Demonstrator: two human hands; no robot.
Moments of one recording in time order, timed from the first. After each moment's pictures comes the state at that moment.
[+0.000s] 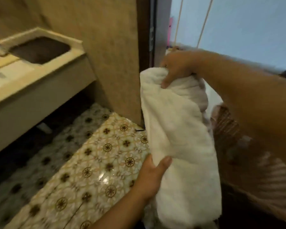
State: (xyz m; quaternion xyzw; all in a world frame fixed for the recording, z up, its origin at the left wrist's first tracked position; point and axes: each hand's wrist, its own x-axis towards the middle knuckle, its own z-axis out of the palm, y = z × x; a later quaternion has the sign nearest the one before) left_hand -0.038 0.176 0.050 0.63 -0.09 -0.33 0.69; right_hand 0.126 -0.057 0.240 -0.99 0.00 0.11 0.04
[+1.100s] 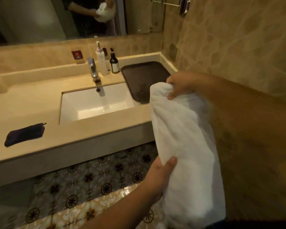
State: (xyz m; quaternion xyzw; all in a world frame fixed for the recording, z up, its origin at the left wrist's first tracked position) left_hand 0.621 0.314 0.035 0.56 0.08 -0.14 0.81; right_hand 0.889 0.230 0.207 -0.94 -0.32 0.11 -0.01
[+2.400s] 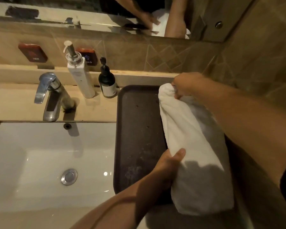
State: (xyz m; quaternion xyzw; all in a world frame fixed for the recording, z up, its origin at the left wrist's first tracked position) left_hand 1.202 0.376 -0.040 0.48 0.30 -0.16 0.81; right_hand 1.463 0.409 0.064 -0.90 -0.33 0.17 -0.24
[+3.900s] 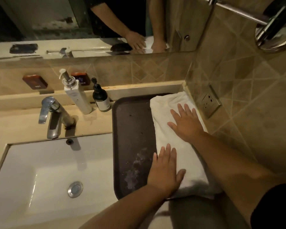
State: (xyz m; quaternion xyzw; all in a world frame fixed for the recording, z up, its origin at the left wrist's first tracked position) left_hand 1.177 0.365 -0.066 0.97 -0.01 -0.09 0.22; right_hand 1.384 0.286 -0.047 -0.96 -0.26 0.03 -0.10
